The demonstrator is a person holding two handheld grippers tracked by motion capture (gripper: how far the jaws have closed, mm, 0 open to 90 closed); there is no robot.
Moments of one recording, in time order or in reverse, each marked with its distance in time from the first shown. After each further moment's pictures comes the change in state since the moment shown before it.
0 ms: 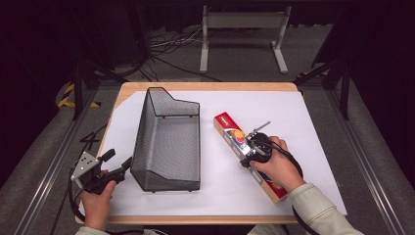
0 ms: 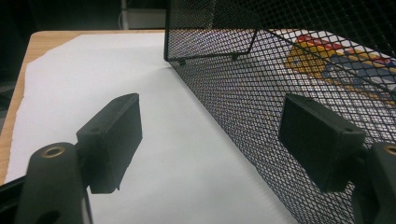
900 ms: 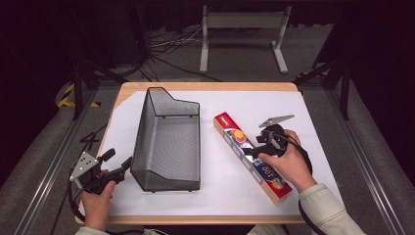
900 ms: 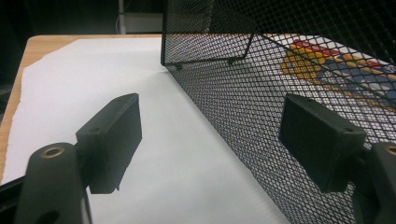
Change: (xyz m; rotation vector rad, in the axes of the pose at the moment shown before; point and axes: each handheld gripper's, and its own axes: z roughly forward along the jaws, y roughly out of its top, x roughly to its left) left arm -0.001 0.001 -0.001 -0.014 -0.015 0.000; right arm -0.012 -0.004 -0.045 -0.291 0.096 0.021
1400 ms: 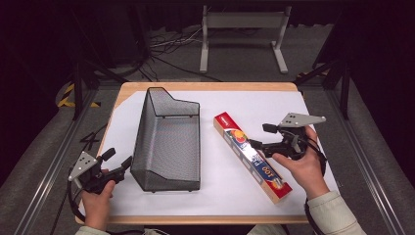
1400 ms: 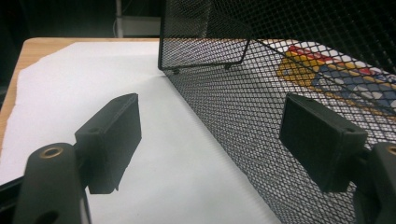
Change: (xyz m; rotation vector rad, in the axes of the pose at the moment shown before) left arm 0.001 0.001 0.000 -0.018 -0.011 -0.012; right arm 0.017 0.003 -0.065 -0.318 0.029 -0.144
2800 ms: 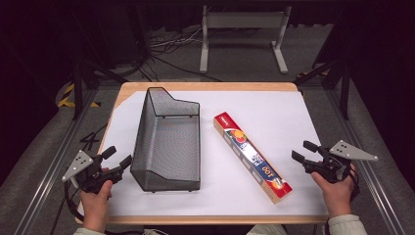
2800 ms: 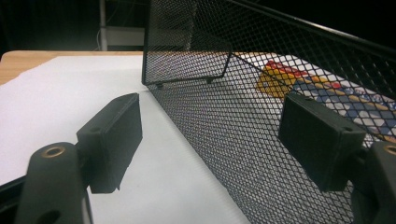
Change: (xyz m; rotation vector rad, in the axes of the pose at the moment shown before) left arm -0.001 0.008 -0.006 -0.050 -0.080 -0.036; right arm -0.051 -0.115 -0.069 -0.203 -0.183 0.091
